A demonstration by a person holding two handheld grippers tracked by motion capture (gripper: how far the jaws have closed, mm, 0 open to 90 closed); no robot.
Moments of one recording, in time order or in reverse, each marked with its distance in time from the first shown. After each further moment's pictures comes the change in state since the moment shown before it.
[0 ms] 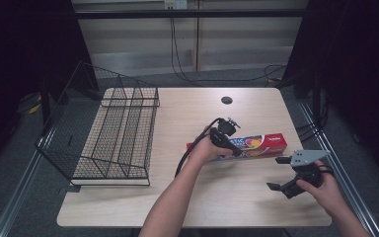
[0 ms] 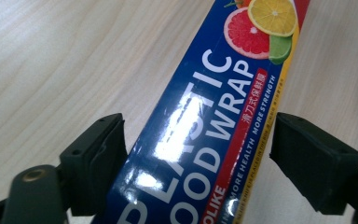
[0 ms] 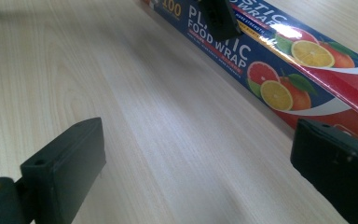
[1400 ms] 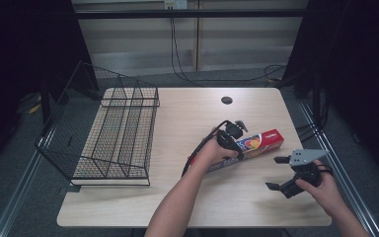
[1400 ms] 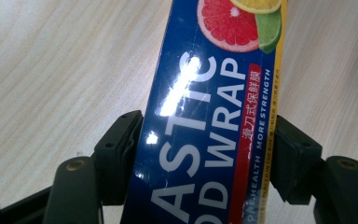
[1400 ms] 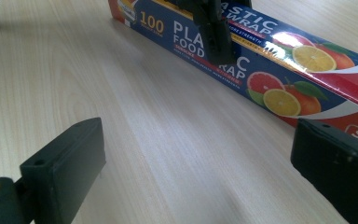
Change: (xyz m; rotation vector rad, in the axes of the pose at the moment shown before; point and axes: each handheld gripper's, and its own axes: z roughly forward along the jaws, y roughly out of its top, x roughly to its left) left arm -0.016 0.013 0.010 0.152 -0.026 0.006; right arm 0.000 0.002 0.002 -0.006 0.012 -0.009
